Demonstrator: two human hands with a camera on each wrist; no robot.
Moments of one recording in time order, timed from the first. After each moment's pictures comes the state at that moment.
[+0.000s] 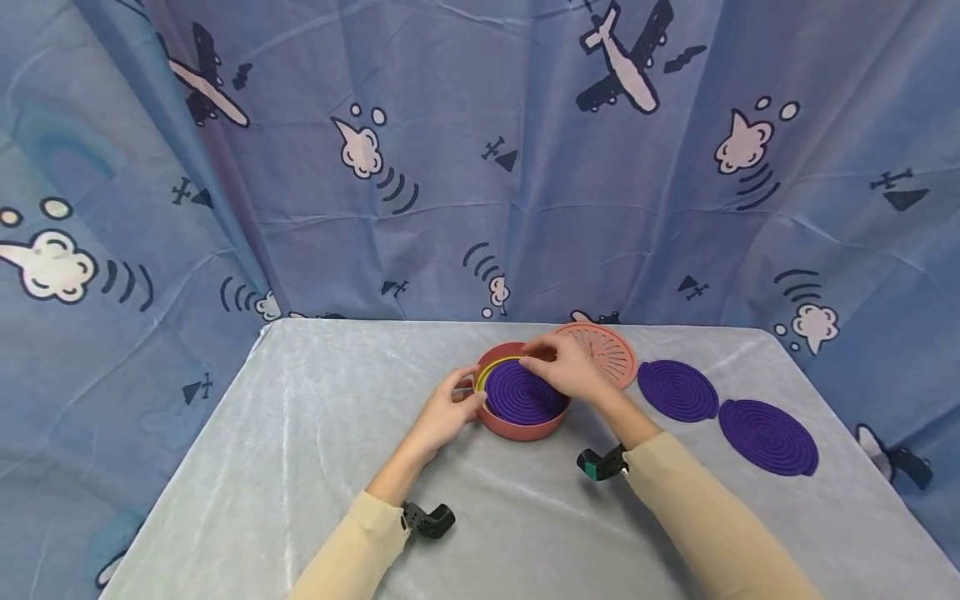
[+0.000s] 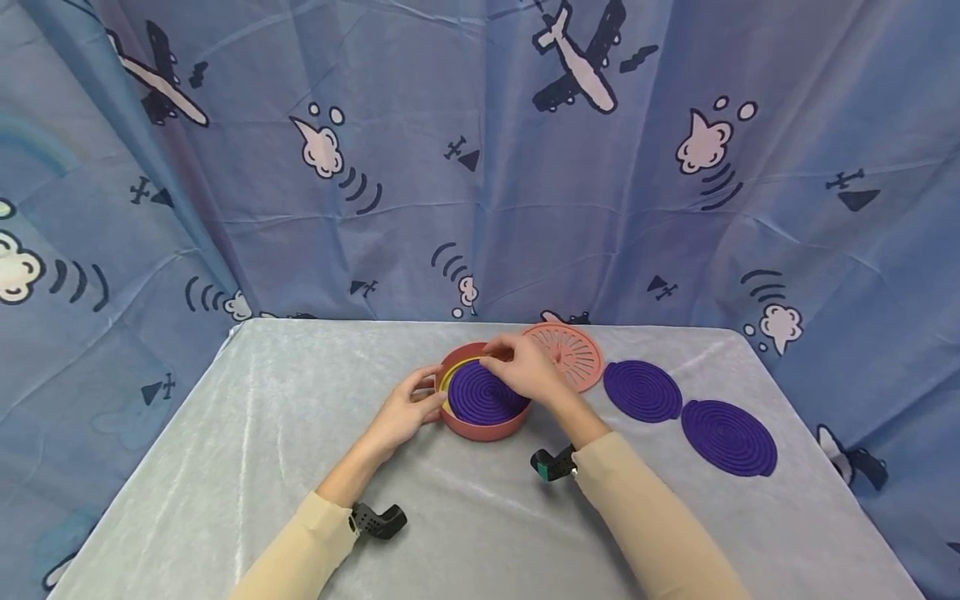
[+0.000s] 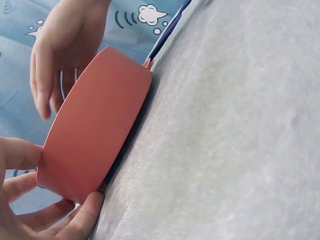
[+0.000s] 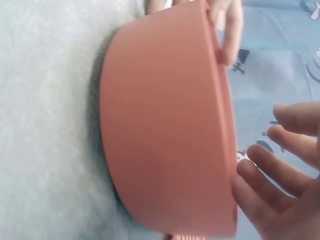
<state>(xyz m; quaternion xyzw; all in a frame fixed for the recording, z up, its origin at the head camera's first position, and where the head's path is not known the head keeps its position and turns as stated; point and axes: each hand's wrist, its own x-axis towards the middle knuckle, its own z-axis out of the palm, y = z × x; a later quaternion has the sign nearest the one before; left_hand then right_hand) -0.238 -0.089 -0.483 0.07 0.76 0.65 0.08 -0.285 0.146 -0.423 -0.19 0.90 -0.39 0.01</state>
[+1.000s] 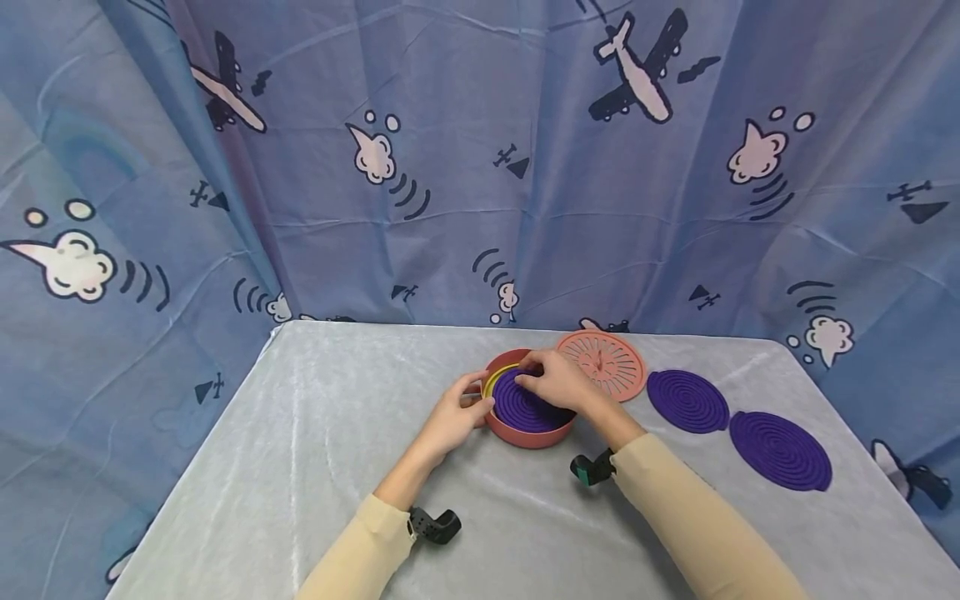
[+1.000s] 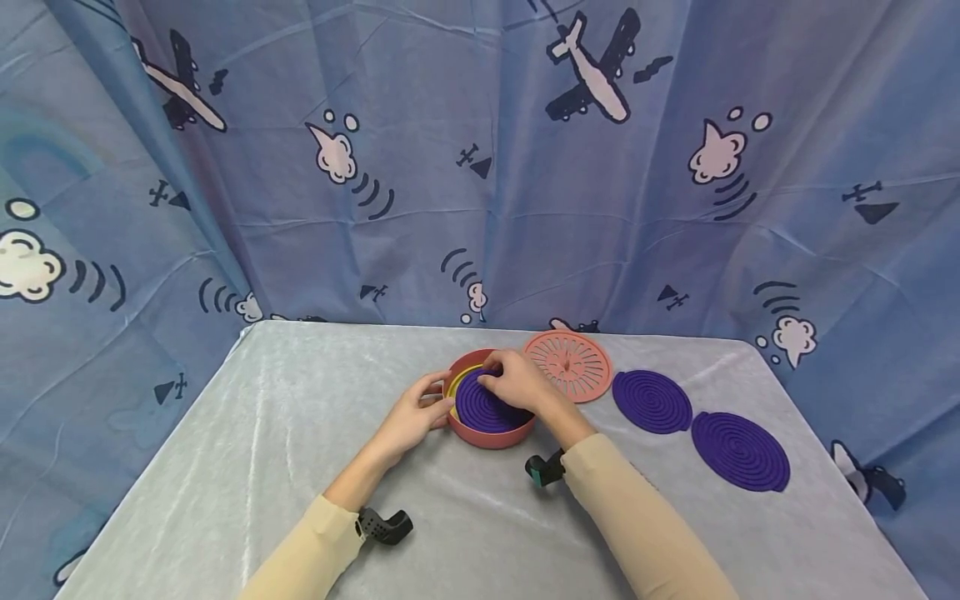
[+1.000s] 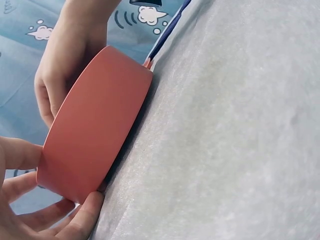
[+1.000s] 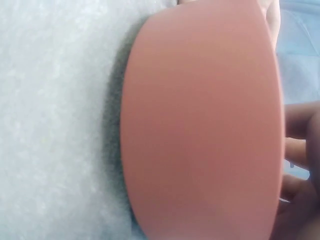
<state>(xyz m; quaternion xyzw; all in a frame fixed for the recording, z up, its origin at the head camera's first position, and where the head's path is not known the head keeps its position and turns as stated) -0.238 -0.090 -0.483 0.07 0.75 0.65 0.08 -0.297 0.124 -0.438 -0.19 0.93 -0.30 0.06</state>
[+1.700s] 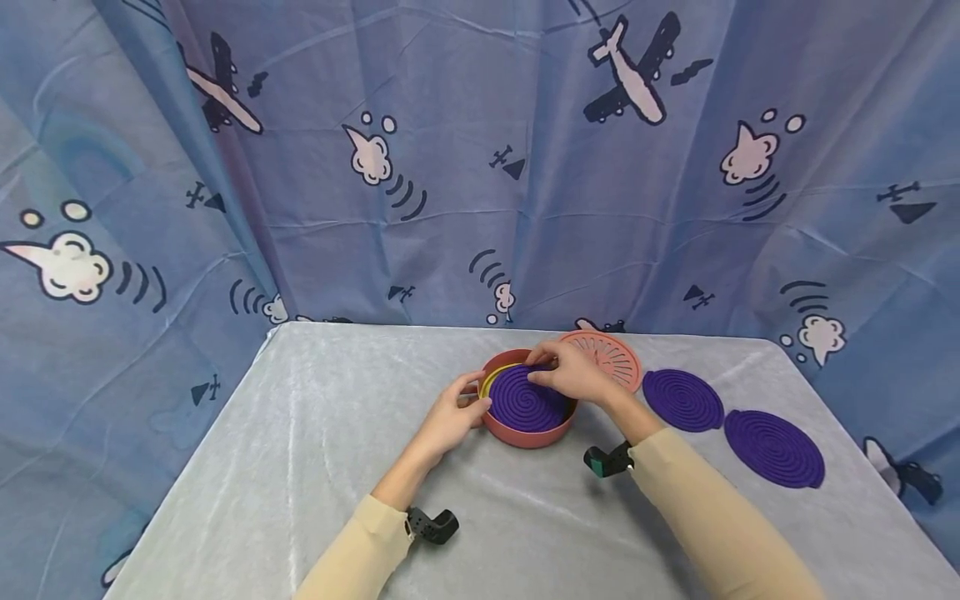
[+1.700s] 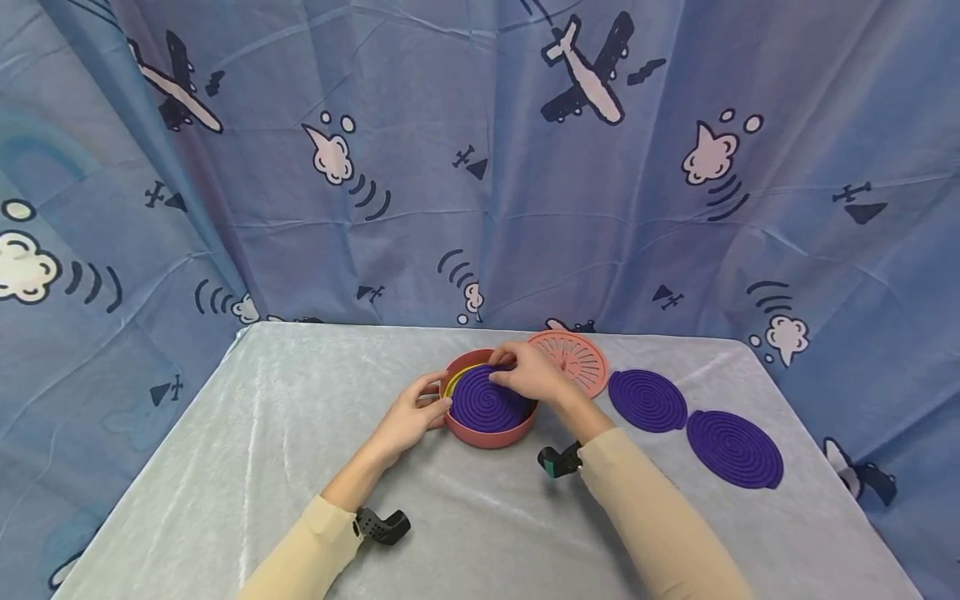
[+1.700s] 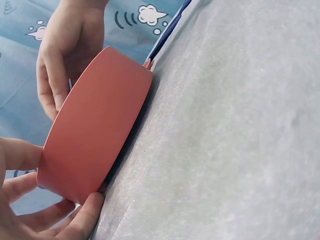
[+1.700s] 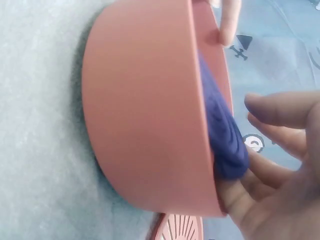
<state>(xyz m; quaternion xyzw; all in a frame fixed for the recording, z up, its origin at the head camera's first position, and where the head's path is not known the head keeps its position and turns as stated) -0.237 -0.089 -0.482 0.07 0.76 0.64 0.08 -0.297 0.150 -0.422 -0.19 0.91 -0.36 0.08</state>
